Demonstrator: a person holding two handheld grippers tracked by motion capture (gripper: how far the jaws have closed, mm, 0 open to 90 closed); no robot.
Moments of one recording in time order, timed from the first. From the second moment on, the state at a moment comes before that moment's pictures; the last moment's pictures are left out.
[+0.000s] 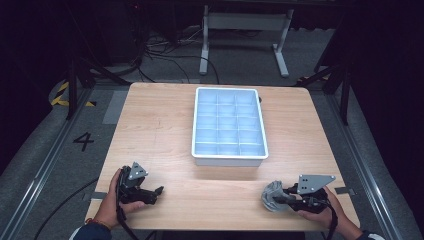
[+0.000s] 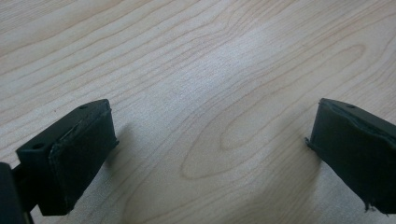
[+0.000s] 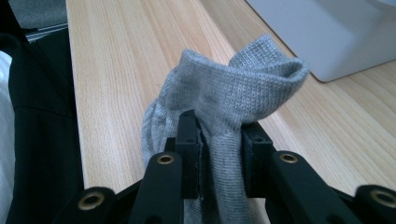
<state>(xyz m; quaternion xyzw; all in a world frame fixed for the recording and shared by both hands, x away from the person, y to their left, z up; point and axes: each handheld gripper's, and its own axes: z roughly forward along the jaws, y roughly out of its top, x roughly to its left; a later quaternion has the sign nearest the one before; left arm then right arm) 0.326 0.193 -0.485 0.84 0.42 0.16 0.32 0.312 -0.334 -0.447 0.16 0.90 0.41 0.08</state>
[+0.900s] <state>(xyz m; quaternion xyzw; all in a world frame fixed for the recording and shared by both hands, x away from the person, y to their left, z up) 0.327 0.192 -0.484 0.84 0.42 0.16 0.32 0.320 -0.361 -0.433 0.20 0.87 0.44 0.11</state>
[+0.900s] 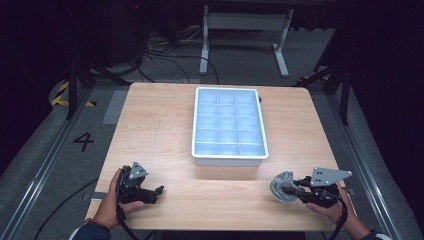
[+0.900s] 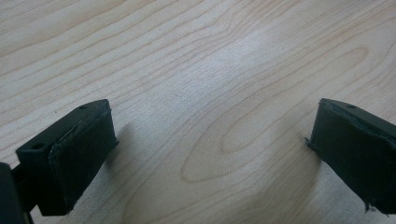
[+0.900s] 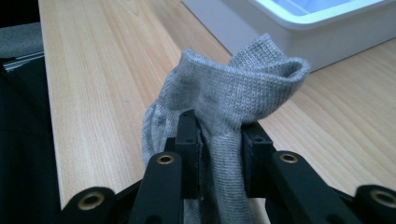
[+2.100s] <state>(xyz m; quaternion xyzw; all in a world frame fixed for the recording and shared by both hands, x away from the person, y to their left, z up) 0.327 0.191 -0.484 0.83 0.43 0.16 0.32 0.366 -0.384 -0.391 0.22 0.84 0.47 0.17</state>
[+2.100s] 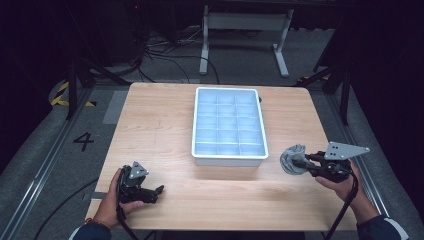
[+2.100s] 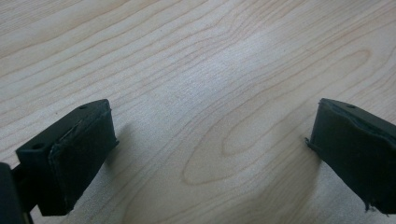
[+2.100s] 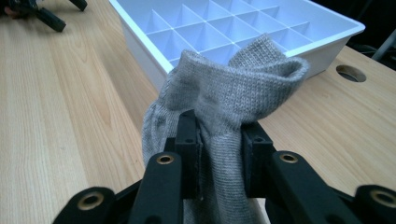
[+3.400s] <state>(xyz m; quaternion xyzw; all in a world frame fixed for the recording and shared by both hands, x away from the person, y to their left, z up) 0.329 0.191 -0.485 0.83 0.42 0.16 0.32 0.421 -0.310 -0.355 0.17 0.85 0.47 0.17</state>
